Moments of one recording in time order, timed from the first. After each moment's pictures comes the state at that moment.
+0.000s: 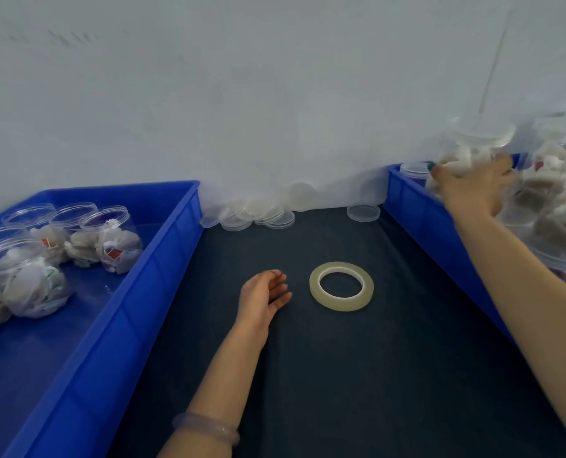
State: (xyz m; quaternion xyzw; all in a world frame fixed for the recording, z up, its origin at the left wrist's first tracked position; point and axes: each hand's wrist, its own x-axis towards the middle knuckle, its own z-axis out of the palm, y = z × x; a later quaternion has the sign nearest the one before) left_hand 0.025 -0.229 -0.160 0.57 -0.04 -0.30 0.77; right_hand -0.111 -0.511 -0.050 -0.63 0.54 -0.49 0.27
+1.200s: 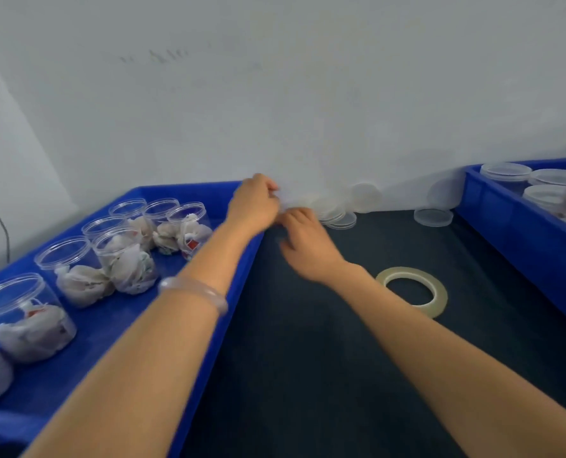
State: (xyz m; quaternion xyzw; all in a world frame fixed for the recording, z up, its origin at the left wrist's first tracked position) left_hand 0.142 -0.181 -0.036 0.89 -0.30 0.10 0.35; right_hand 0.045 -0.271 -0.098 -0.94 -0.02 -0.29 0.18
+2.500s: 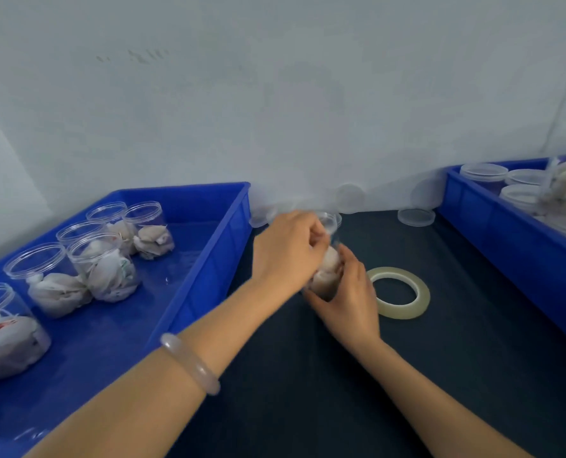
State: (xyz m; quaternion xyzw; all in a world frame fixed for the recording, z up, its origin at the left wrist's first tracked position) left_hand 0.044 -0.195 -0.071 0.84 -0.40 0.18 0.30; right_hand -0.032 -0.277 -0.170 -0.83 0.21 -0.36 0.38
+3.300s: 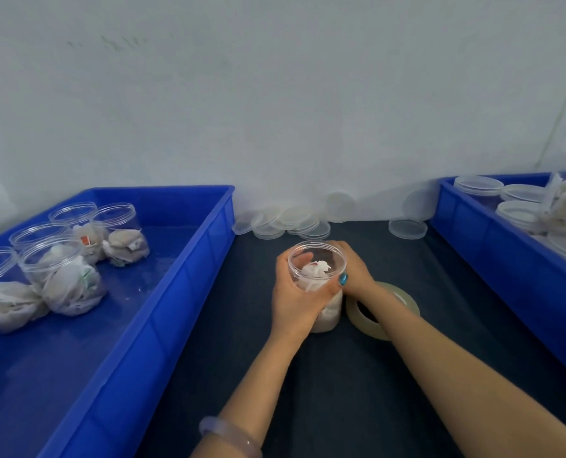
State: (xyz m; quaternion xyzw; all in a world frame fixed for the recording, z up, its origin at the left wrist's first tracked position) left_hand 0.040 -0.246 -0.164 0.67 -0.26 -0.05 0.70; right_hand 0.044 -0.404 -0.167 -0.92 0.16 -0.18 0.31
